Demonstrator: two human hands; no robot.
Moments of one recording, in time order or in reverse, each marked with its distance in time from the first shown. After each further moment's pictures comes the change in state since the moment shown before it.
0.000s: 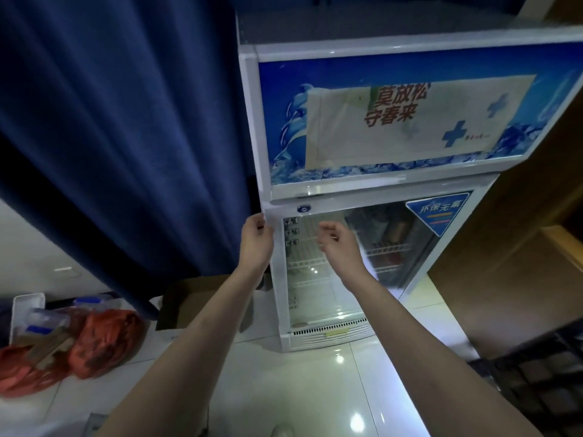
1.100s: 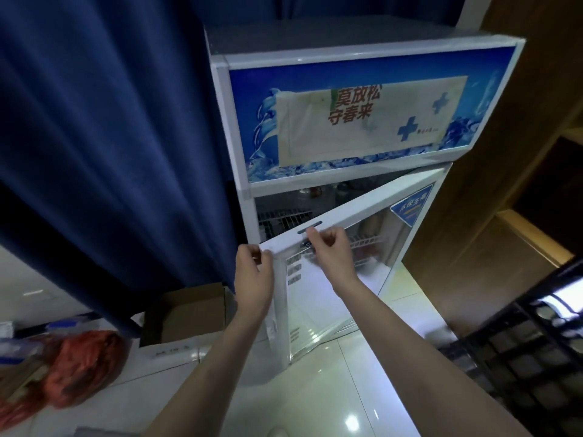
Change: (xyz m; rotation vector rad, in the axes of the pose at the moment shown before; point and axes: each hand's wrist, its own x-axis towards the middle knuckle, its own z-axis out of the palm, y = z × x) left_hand -0.111 -0.005 0.010 0.045 0.075 0.115; right_hand -0.064 -0.009 -0.023 0.109 0.144 0.042
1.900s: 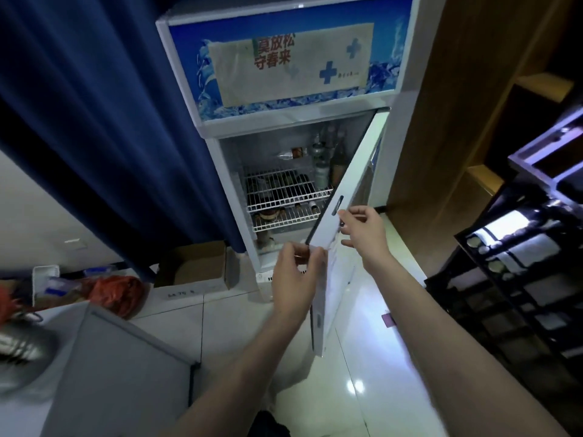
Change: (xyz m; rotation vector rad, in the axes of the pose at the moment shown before) left_hand -0.312 0.075 0.112 -0.028 -0.087 0.039; right_hand -0.144 0.035 -0.252 0.015 0.050 0.101
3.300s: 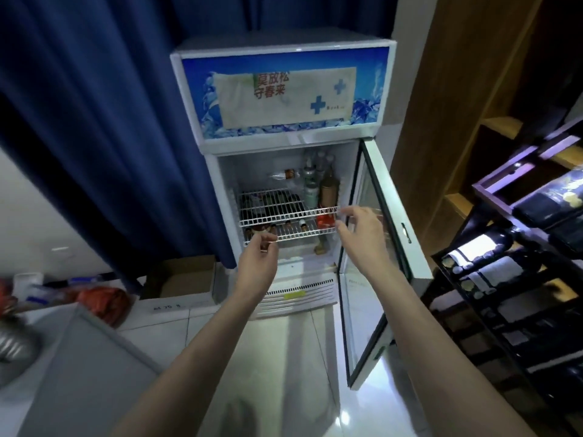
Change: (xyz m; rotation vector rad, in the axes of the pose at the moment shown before) left_hand 0.025 0.036 -0.054 0.033 -0.054 -0.120; right_hand -0.037 -0.049 -0.038 -0.600 -0.003 -0.466
